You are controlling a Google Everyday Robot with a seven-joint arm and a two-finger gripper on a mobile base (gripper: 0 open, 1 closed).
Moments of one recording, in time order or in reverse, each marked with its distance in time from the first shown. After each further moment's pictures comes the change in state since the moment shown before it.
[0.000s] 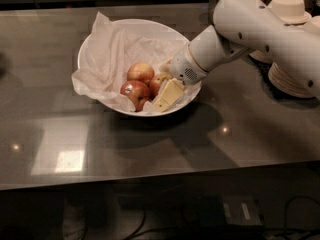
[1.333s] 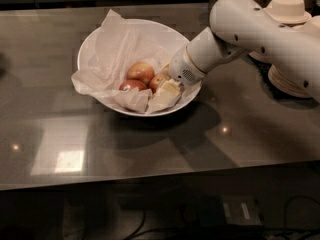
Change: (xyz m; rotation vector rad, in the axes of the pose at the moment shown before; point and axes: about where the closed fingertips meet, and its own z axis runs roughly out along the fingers) arm 0.001 -0.003 0.008 0.005 0.018 0.005
